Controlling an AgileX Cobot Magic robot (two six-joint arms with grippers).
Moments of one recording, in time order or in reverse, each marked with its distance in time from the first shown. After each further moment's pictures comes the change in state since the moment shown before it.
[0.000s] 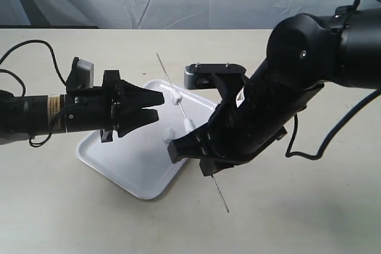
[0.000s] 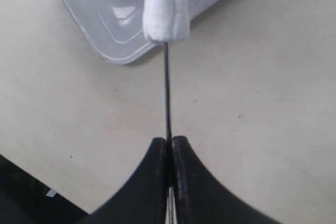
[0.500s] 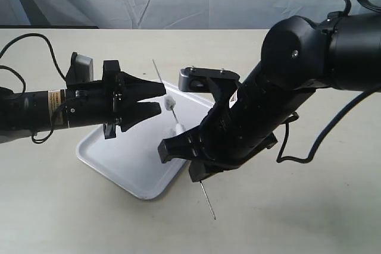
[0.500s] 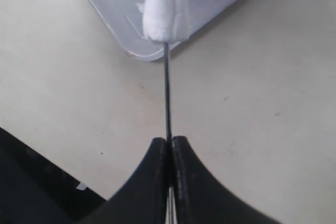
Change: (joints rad) left arm -0.023 -0.022 0.000 -0.053 -0.002 -0.050; right arm 0.000 0.023 0.000 0.127 -0.008 -0.053
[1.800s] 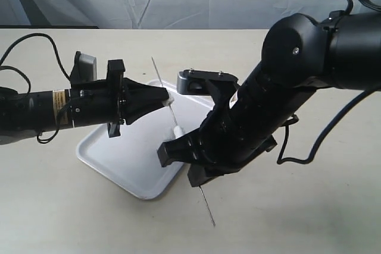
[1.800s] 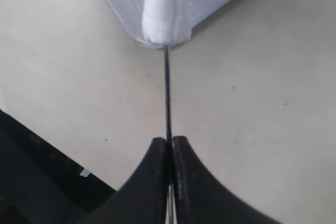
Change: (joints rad) left arm -0.022 0.000 0.000 -0.045 0.002 0.026; right arm 0.000 0.000 -0.002 0.031 0.040 -0.039
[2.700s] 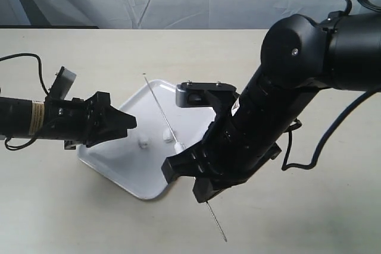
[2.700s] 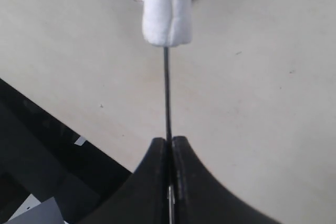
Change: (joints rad) left arm 0.160 0.000 0.000 0.308 0.275 0.037; right arm 0.002 0.000 0.000 -0.001 0.090 -0.033
